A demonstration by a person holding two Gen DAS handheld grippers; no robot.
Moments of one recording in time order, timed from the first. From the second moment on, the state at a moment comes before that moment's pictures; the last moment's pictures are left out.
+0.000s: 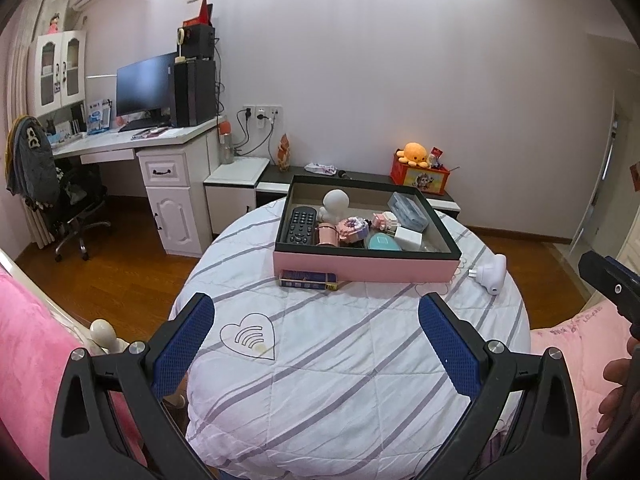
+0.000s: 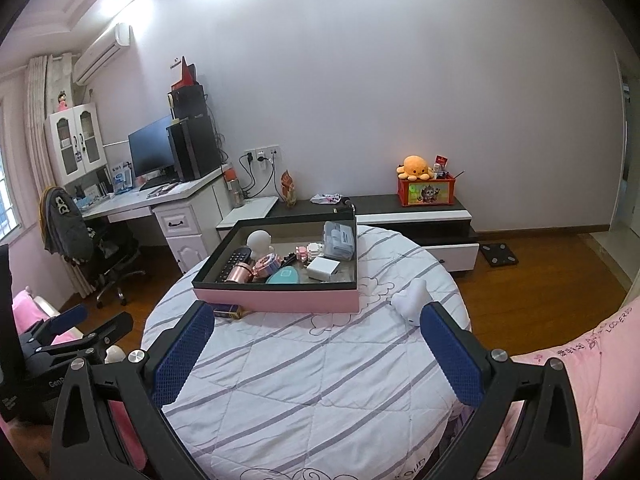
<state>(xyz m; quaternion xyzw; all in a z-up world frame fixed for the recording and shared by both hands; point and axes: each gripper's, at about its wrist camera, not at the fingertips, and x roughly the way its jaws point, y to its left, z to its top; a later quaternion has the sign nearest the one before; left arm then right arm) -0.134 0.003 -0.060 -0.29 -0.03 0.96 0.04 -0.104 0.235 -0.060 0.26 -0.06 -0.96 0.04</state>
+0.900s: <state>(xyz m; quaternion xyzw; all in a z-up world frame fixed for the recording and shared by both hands) -0.275 0.010 -0.166 -0.41 -0.02 0.91 0.03 -0.222 0.294 -0.164 0.39 -0.05 -0.92 -0.04</state>
